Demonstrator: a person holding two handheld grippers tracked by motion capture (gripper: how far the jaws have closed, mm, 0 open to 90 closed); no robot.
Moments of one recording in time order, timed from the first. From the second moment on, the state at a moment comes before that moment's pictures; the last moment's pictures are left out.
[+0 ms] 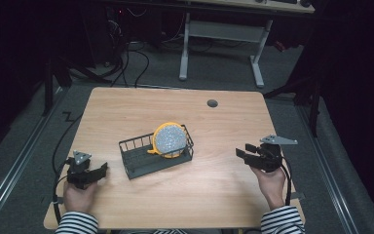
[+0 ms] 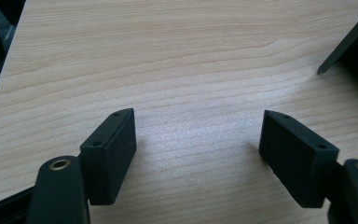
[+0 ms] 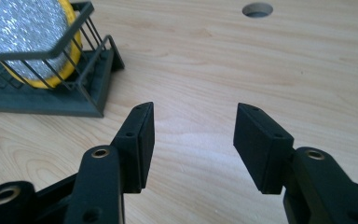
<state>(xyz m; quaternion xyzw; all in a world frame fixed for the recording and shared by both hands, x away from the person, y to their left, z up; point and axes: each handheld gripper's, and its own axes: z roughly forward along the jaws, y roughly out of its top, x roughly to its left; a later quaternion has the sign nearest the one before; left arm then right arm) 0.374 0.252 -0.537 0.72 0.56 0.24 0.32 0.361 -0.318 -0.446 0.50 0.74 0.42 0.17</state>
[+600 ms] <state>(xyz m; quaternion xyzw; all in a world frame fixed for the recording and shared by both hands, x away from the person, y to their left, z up) 0.374 0.253 -0.537 0.72 0.56 0.24 0.33 0.347 -0.323 -0.489 0.53 0.73 0.40 0.17</state>
